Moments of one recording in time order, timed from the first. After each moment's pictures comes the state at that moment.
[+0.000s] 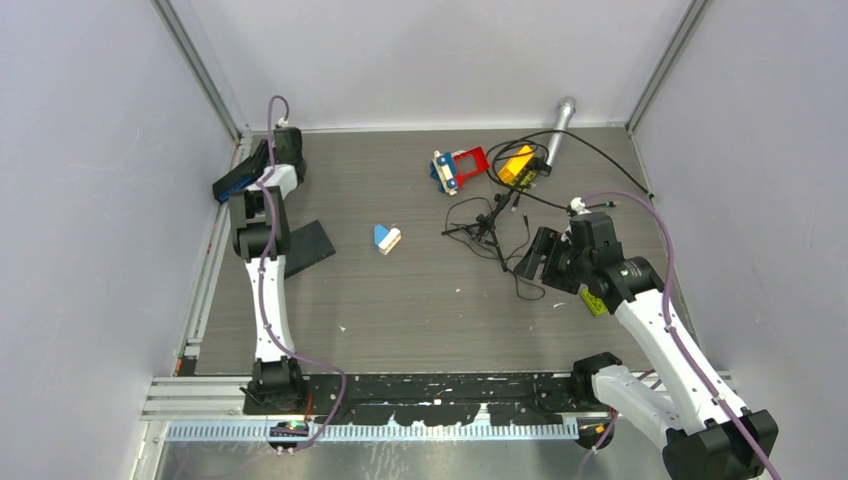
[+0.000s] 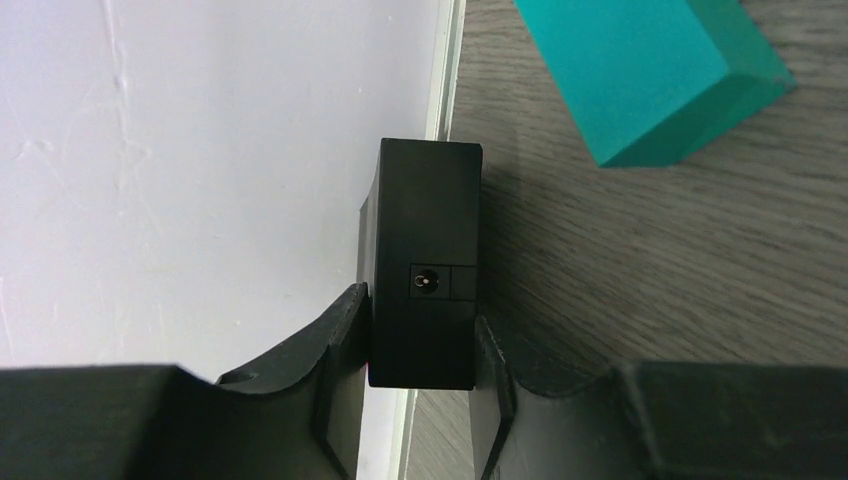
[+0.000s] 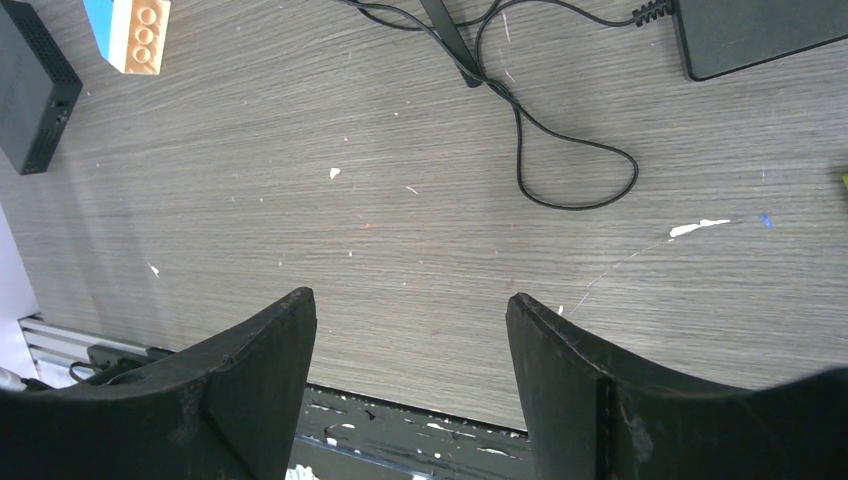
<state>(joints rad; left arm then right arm) 0.10 2.58 2.02 -0.08 -0.82 0.65 0.27 0.88 0.81 -0.78 -0.16 0.58</state>
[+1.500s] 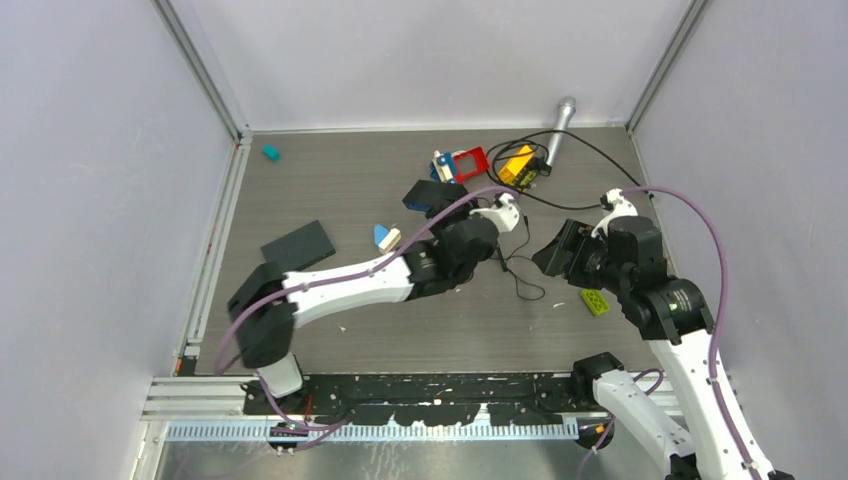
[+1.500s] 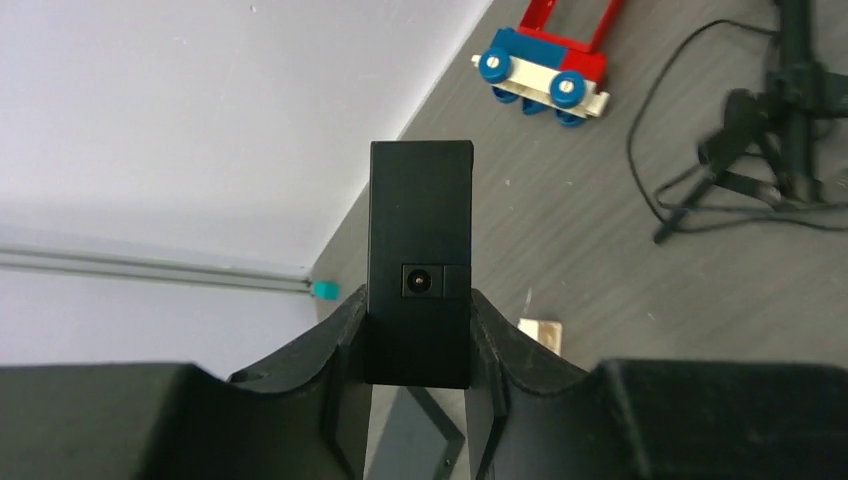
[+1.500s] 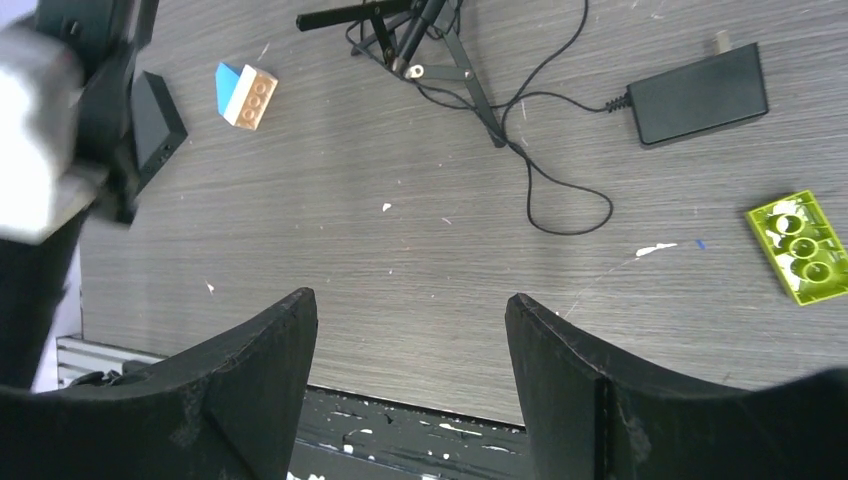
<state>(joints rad) -1.10 1.75 1.36 -0.02 -0.99 0.62 0.27 0.71 1.00 -0.93 -0.10 0.55</state>
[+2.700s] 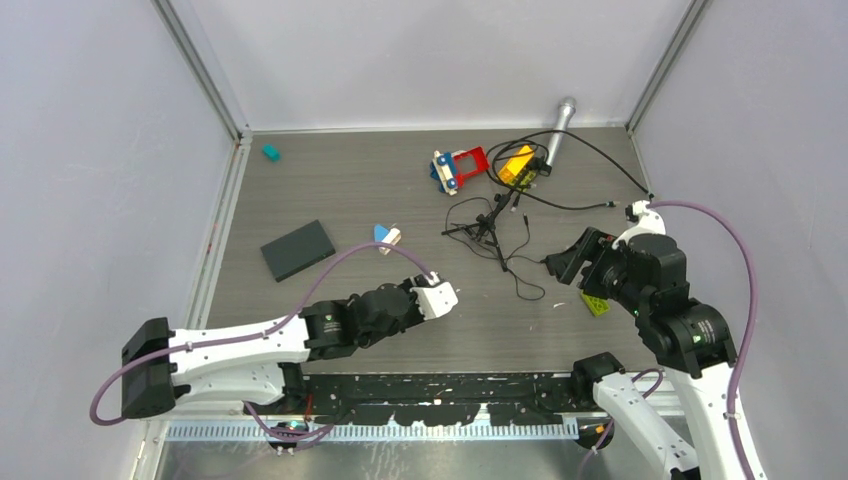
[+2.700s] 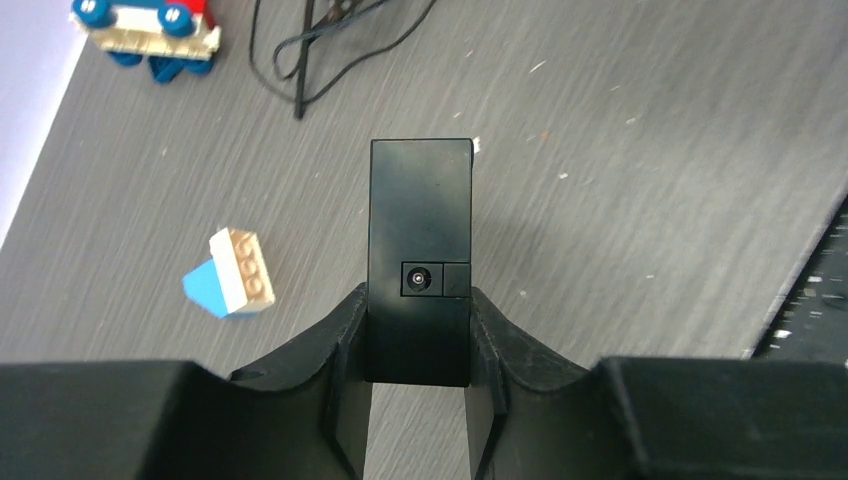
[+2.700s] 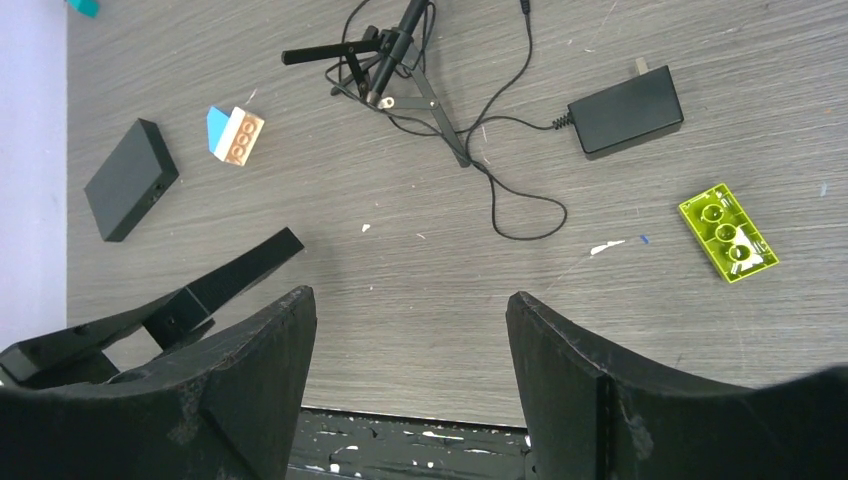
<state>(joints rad) -1.24 1.03 0.67 -0.13 -0.34 0.27 0.27 0.60 1.06 -1.02 0.02 0.55</state>
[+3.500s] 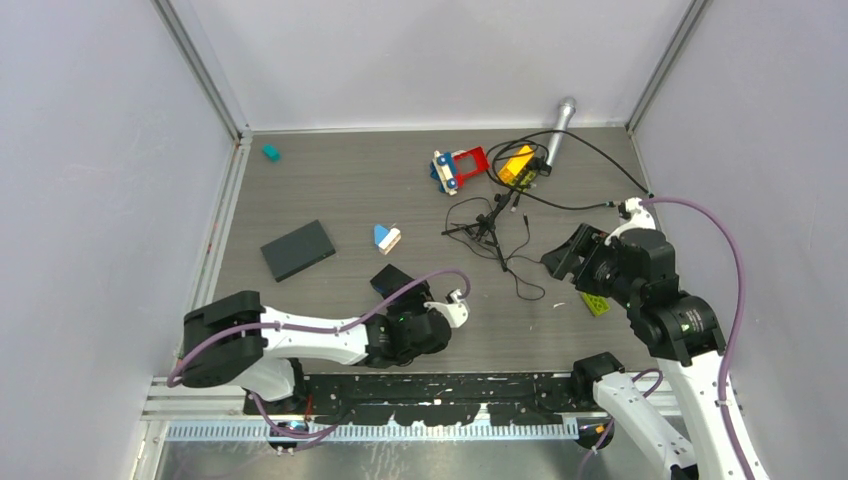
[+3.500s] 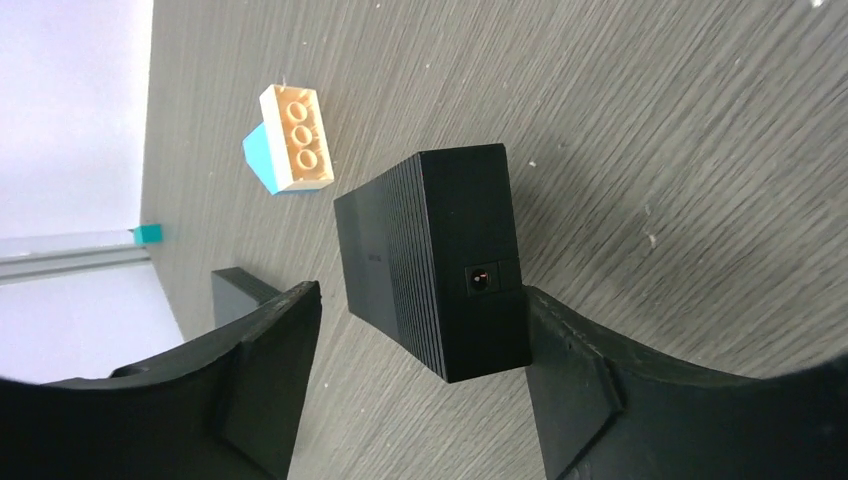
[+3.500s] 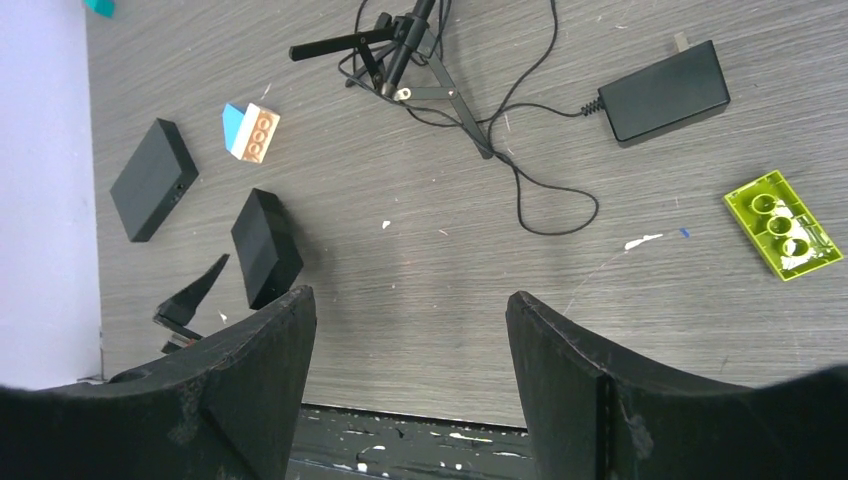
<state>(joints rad) -1.34 1.44 0.66 -0.11 -0.84 0.23 0.27 0.63 1.01 -0.97 -0.02 0.61</state>
